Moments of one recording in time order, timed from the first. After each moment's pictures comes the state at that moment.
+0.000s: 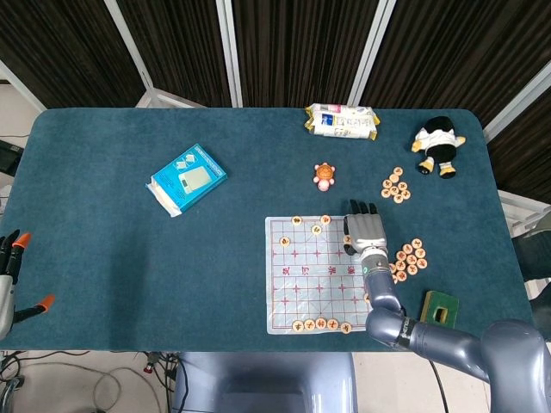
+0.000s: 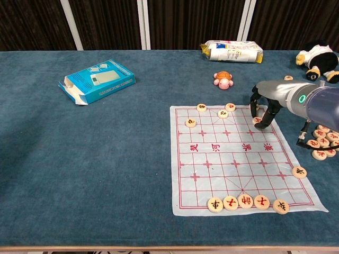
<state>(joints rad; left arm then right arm) -0.05 -1.12 -0.07 -1.73 1.42 1.53 0.20 0.89 -1.67 0.23 -1.27 -0.44 0.95 -0.74</state>
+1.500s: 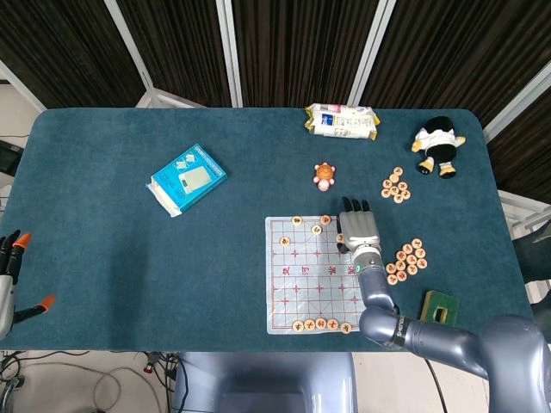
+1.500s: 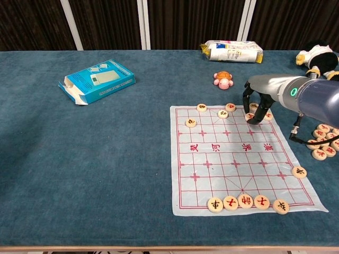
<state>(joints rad) -0.05 -1.11 -0.07 -1.74 1.42 1.53 0.19 0.93 -1.67 0.25 -1.34 -0.38 0.99 -0.79</state>
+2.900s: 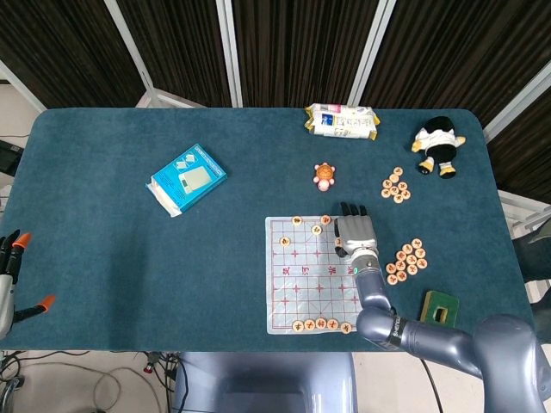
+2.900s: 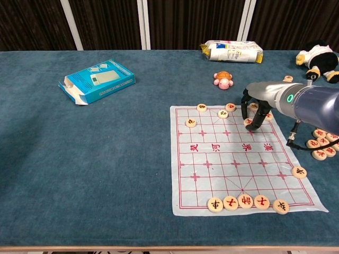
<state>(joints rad) -0.06 -1.11 -0.08 -1.74 1.41 1.53 0.19 0.94 -1.68 0.24 -1.31 -0.36 0.97 -0.80</state>
